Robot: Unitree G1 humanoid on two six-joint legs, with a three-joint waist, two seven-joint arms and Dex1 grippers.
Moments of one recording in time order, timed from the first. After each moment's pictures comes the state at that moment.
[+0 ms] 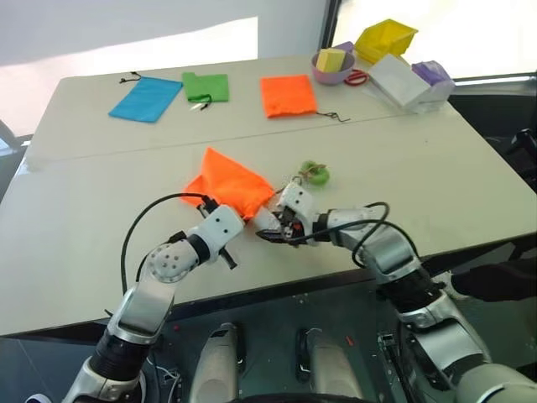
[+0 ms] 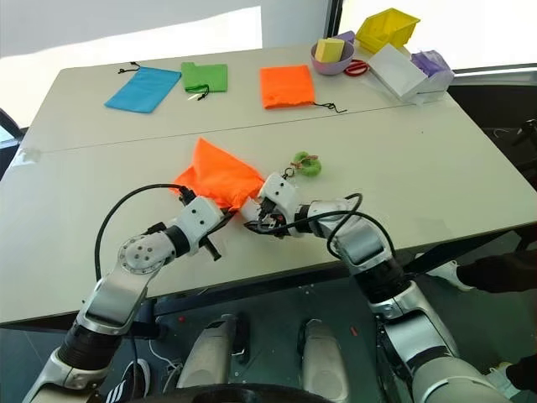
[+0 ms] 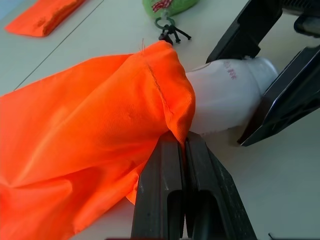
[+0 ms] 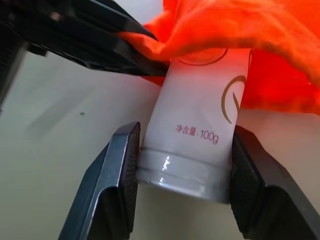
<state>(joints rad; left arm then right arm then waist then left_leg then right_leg) -0.18 0.43 -0.22 -0.36 0.11 0.41 -0.54 -0.61 -0.35 0.38 0.05 0.19 0.63 0.79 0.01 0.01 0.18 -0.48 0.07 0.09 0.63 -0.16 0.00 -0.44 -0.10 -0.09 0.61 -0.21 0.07</state>
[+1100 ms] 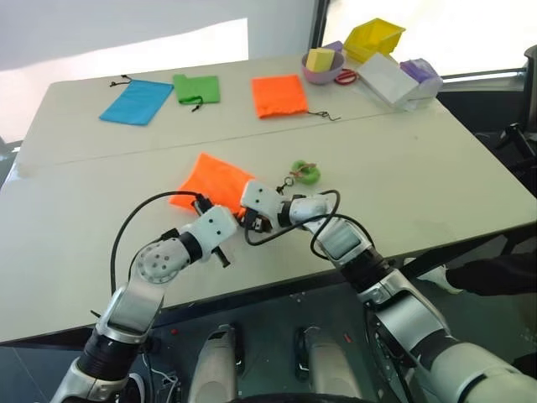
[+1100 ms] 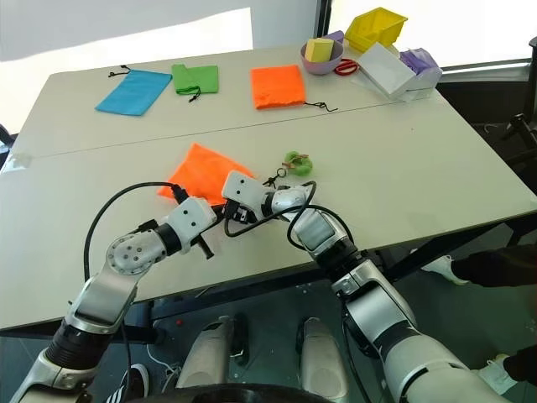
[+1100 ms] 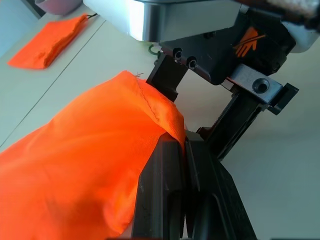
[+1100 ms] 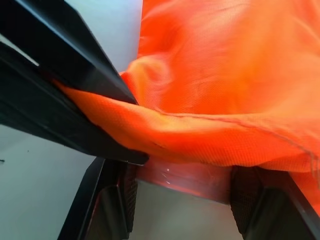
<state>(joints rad) -0.16 0.50 -0.18 -0.35 0.08 0.30 -0.59 -0.76 -0.19 0.48 0.36 -0.12 0.29 0.77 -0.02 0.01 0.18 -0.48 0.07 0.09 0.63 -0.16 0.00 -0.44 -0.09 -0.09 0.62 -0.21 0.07</state>
